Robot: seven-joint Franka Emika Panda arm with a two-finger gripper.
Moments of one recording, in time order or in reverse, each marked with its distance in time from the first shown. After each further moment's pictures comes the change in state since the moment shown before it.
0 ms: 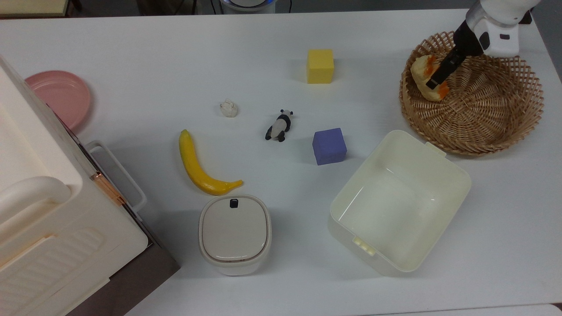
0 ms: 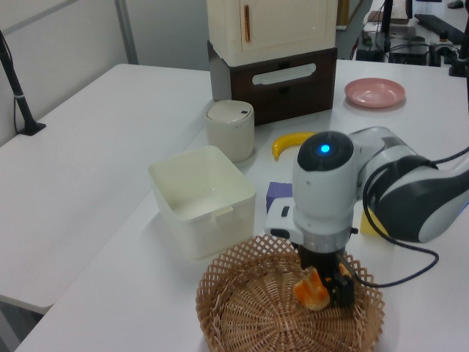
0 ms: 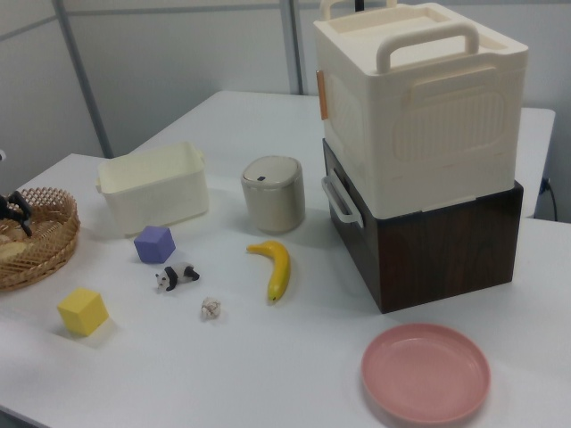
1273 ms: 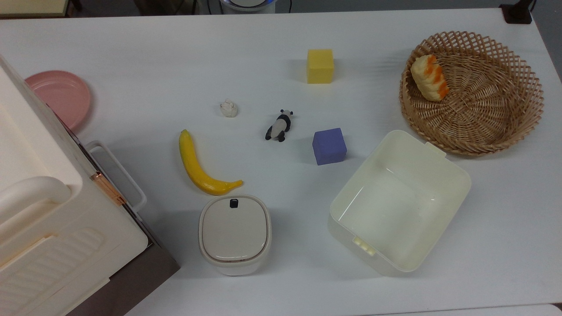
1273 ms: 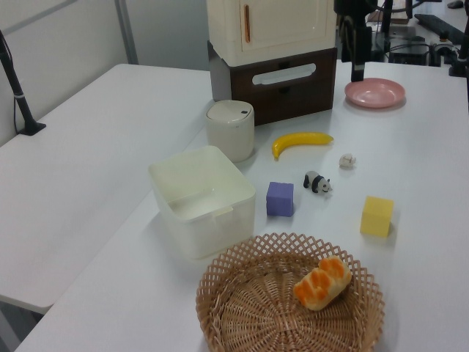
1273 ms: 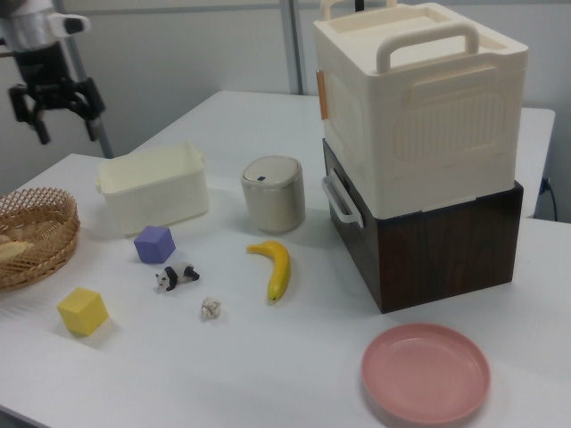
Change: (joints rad) arm -0.672 -0.531 0.248 -0.019 0.001 -0.431 -0.003
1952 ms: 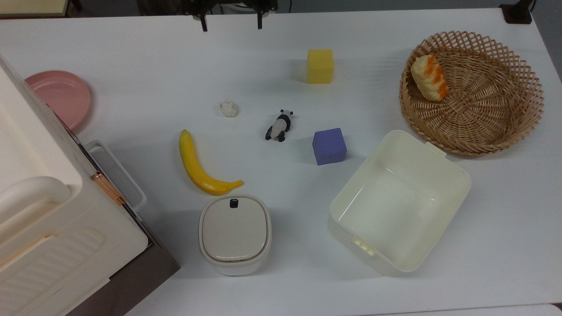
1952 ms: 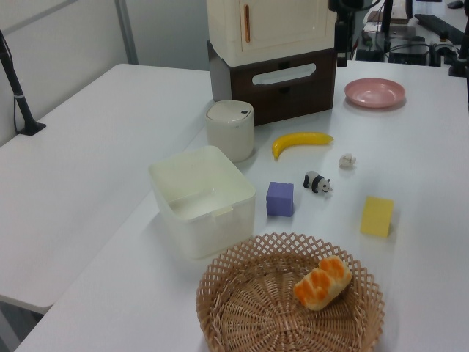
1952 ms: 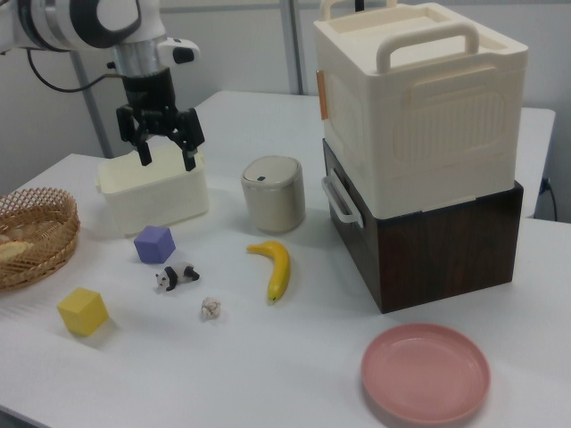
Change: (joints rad) arm -0.326 0.037 0.010 -0.078 0.001 0.102 -0.001
